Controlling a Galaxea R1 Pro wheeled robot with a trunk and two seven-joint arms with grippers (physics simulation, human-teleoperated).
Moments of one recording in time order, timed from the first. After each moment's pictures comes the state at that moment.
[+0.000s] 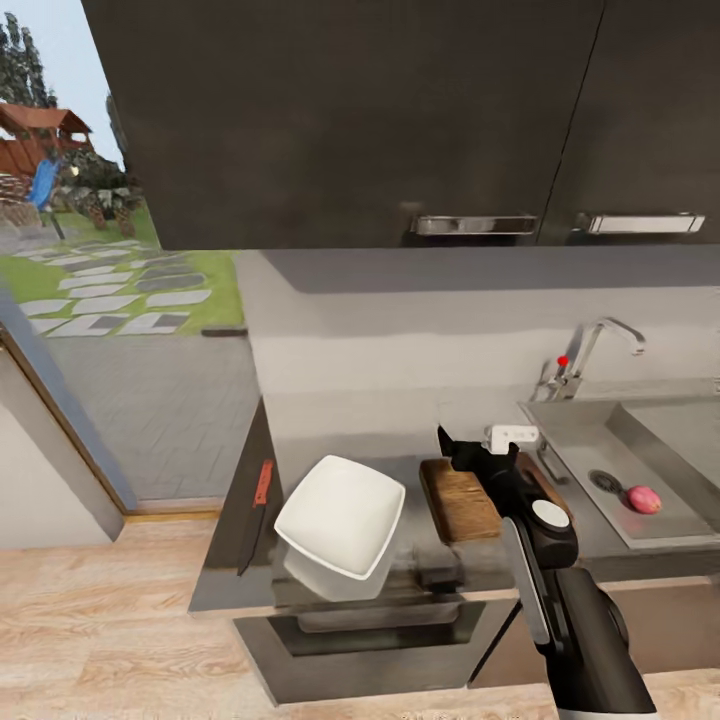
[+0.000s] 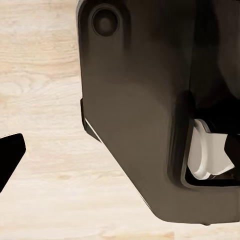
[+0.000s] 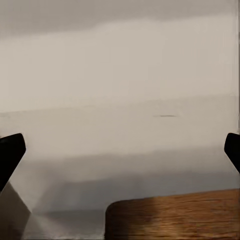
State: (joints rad) left arm 0.00 -0.01 -0.03 -0.07 0.02 -0.13 0.00; right arm -0.43 0.08 0.00 -1.58 -0.01 0.42 0.05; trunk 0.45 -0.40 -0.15
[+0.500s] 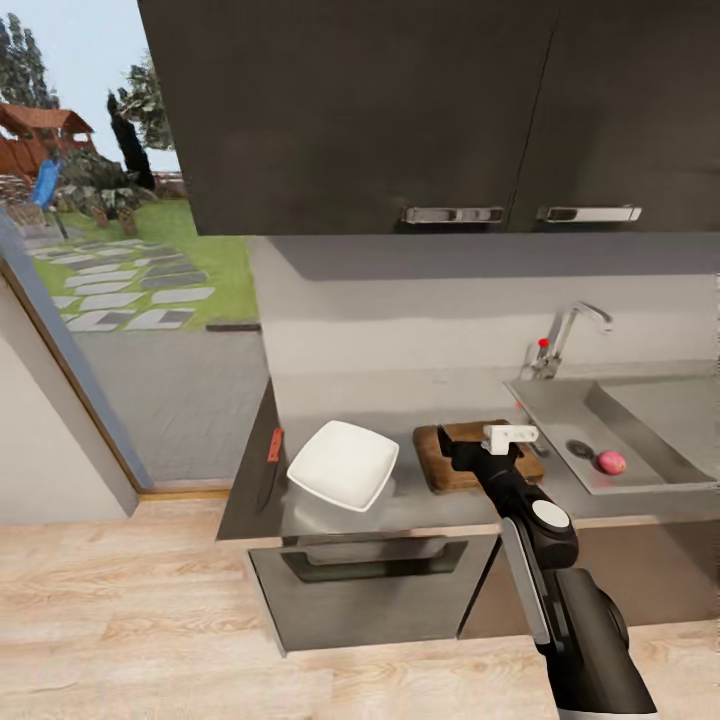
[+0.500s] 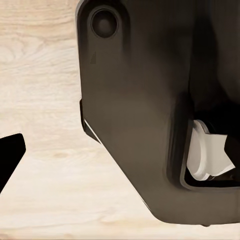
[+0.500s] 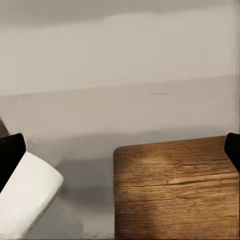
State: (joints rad) left arm 0.00 -0.01 -0.03 -0.07 0.02 -0.13 0.00; right arm -0.43 0.08 0.00 -1.58 -0.01 0.42 0.05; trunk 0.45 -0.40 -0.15
